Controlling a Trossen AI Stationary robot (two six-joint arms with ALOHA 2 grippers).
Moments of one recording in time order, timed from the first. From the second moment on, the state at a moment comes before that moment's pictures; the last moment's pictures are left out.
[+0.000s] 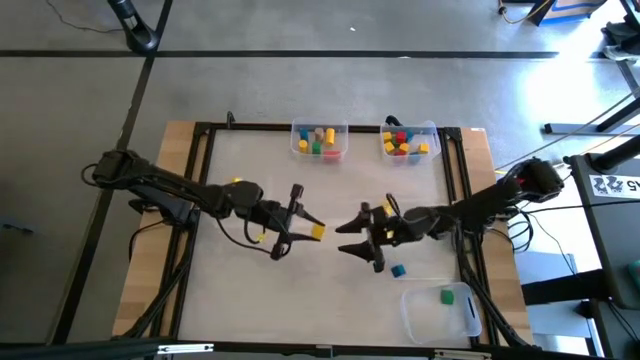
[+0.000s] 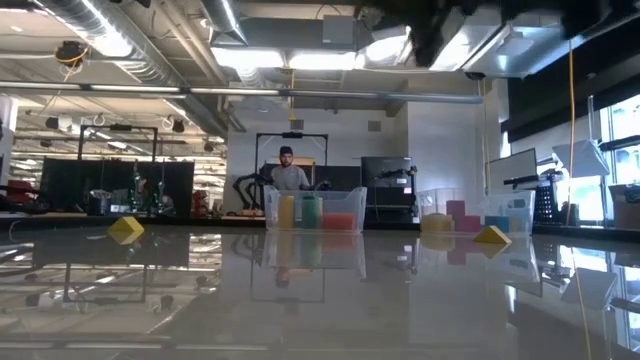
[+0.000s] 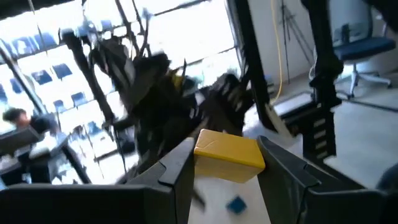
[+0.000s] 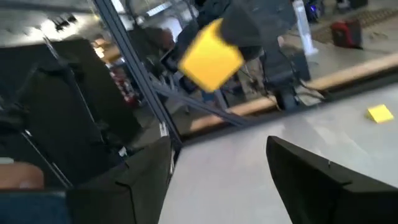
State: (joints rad) left arm -0.19 1.36 0.81 0.57 0.08 0.32; right arm 0.32 1.42 0.66 0.81 0.15 0.40
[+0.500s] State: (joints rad) left arm -0.21 1.42 0.81 0.65 0.02 0.40; right arm 0.26 1.56 0.77 1.01 -0.05 0.36
